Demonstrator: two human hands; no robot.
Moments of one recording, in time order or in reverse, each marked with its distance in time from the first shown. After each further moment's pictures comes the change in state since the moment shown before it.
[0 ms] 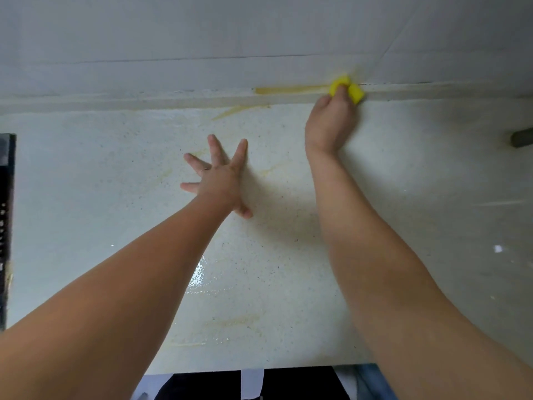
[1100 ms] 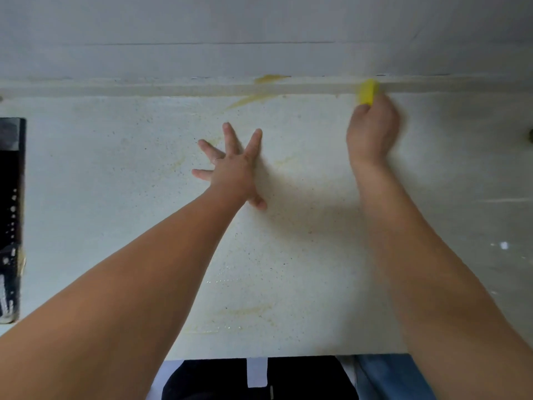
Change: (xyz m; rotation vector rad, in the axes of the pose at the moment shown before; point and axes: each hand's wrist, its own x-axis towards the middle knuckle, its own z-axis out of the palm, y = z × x) left_hand -0.001 -0.005 -0.003 -0.006 -0.018 0.030; right_hand 0.008 0.038 -0.031 -0.251 -0.143 -0.073
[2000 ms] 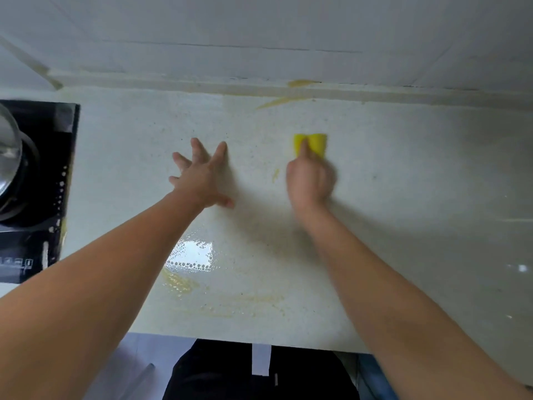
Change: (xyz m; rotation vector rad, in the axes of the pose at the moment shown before) left_hand -0.016 -0.124 0.011 -0.088 0.107 -0.079; right_hand -0.150 -0.055 0.038 -0.150 -0.282 -0.307
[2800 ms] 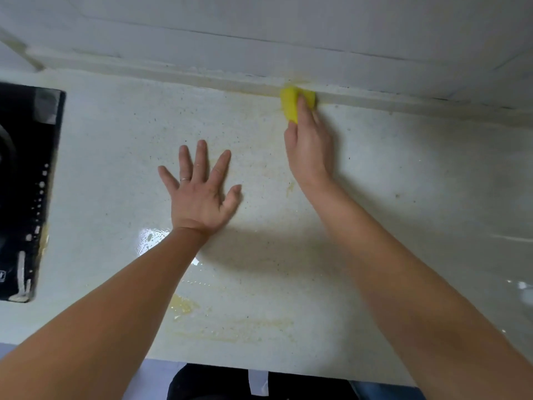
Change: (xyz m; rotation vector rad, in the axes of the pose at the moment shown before) left_hand 0.013 -0.037 0.056 0.041 0.476 0.134; right_hand 0.064 -0.052 0.003 0.220 0.098 -0.307
